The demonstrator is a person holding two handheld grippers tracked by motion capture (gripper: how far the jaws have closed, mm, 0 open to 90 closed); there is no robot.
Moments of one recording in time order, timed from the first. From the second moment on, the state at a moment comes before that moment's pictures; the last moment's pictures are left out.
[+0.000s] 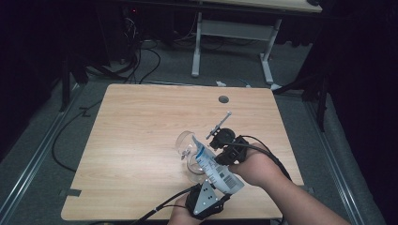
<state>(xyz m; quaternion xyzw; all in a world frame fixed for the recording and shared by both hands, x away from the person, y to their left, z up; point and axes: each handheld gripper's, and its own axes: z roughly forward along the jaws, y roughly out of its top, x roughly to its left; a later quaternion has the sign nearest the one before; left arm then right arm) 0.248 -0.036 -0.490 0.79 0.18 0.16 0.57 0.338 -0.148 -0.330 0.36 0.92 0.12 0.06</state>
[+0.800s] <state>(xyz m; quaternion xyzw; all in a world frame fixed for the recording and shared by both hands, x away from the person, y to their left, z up) 0.249 -0.035 -0.487 0.78 0.18 0.16 0.58 0.338 -0.145 -0.325 0.35 0.93 0.12 0.07</state>
